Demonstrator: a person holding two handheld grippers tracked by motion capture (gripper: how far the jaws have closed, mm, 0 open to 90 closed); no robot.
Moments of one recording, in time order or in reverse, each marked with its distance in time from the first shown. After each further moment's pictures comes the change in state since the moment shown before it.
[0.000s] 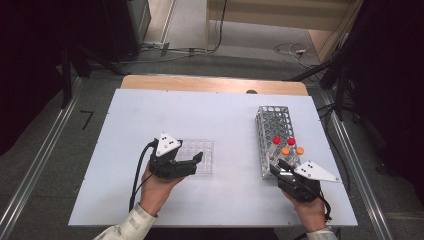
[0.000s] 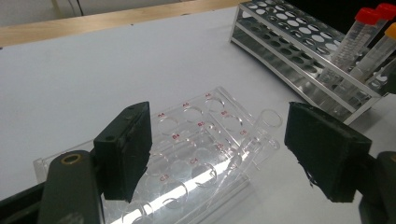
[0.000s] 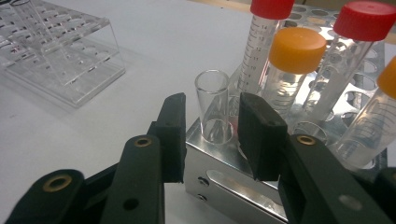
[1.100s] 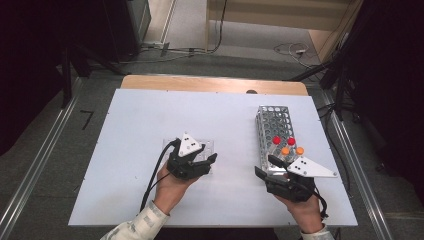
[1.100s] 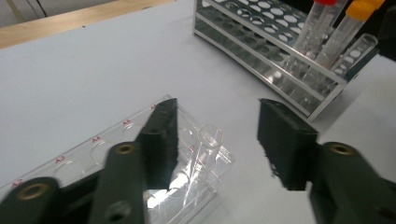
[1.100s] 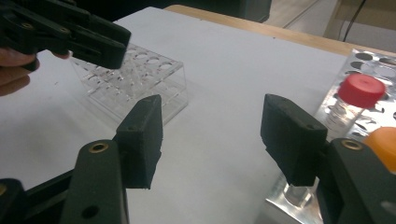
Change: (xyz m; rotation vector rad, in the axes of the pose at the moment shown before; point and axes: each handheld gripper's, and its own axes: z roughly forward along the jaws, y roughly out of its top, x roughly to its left) left arm -0.027 0.011 0.019 0.038 -0.091 0.070; right arm 0.029 0.037 -0.016 -0.037 0.152 -0.017
